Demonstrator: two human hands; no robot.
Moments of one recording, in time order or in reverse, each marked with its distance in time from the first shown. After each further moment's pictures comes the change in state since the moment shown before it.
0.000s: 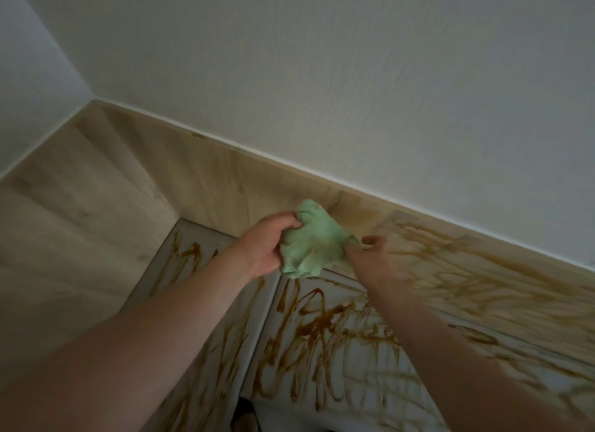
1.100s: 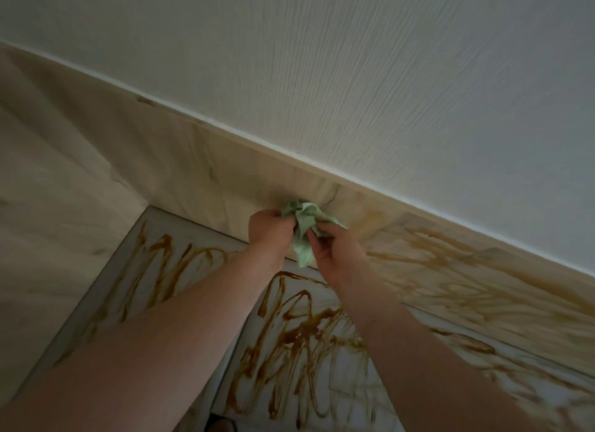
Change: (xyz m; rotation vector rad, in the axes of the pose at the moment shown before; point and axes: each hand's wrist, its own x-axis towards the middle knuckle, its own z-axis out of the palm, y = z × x) left_hand 0.118 -0.044 0.001 0.211 0.576 0.143; right_hand 0.091 0.006 0.059 1.024 -0.185 0.271
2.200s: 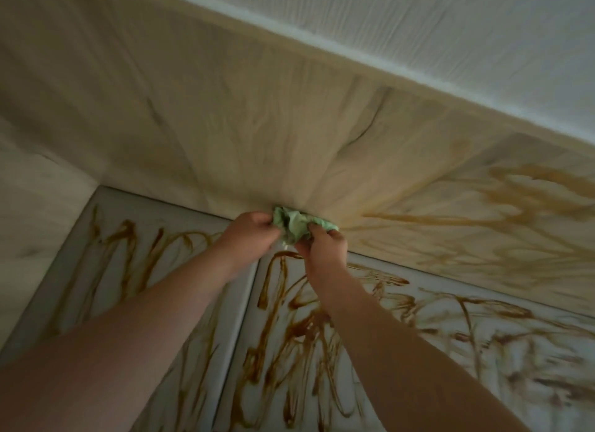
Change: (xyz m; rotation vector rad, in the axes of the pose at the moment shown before) left_hand 0.101 -0.103 -0.042 0.599 -0.339 0.072; right_hand 0.159 0.112 -0.071 -0.168 0.220 -0.133
